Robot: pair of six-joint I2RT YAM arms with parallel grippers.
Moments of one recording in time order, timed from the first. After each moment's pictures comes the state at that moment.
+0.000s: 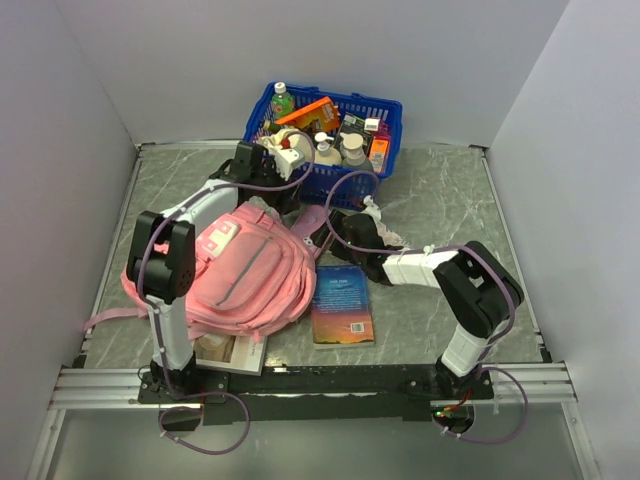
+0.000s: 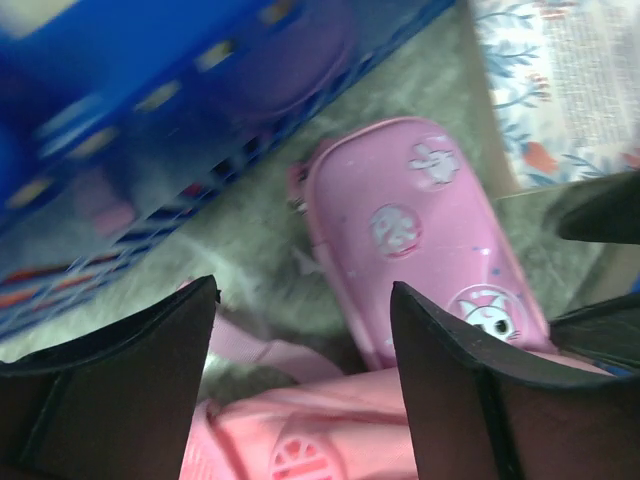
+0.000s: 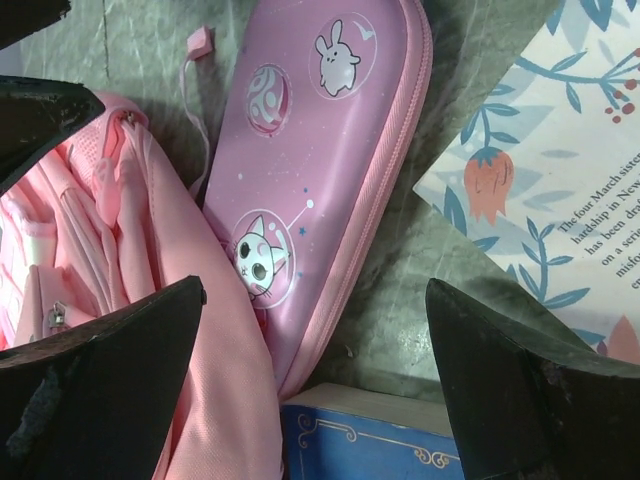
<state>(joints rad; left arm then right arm) -0.34 1.97 1.51 -0.25 0.48 0.33 0.64 1.71 0.80 0.36 0.14 0.95</state>
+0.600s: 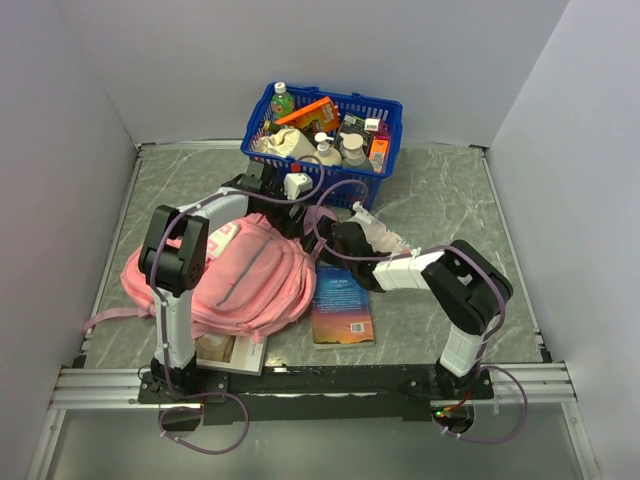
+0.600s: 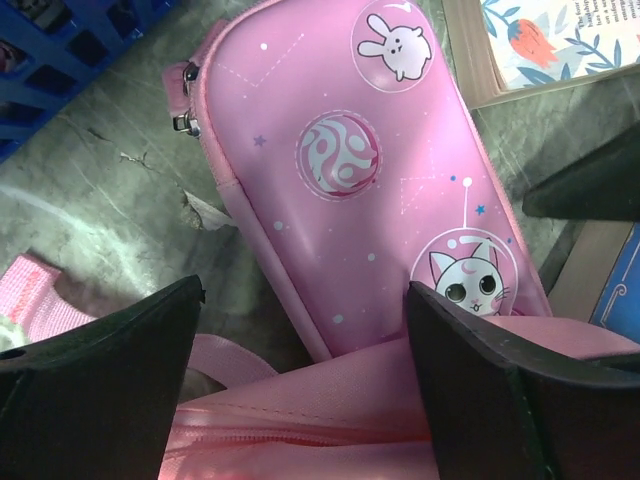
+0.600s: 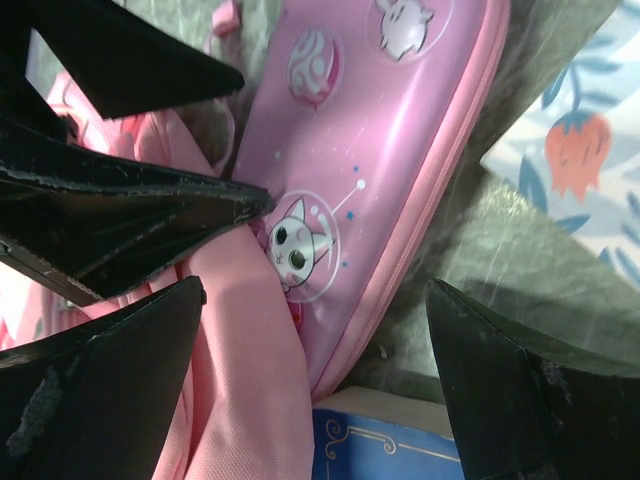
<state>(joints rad) -0.37 2.06 1.47 -0.35 0.56 0.37 0.72 1.76 0.80 0.45 0.20 0.97</state>
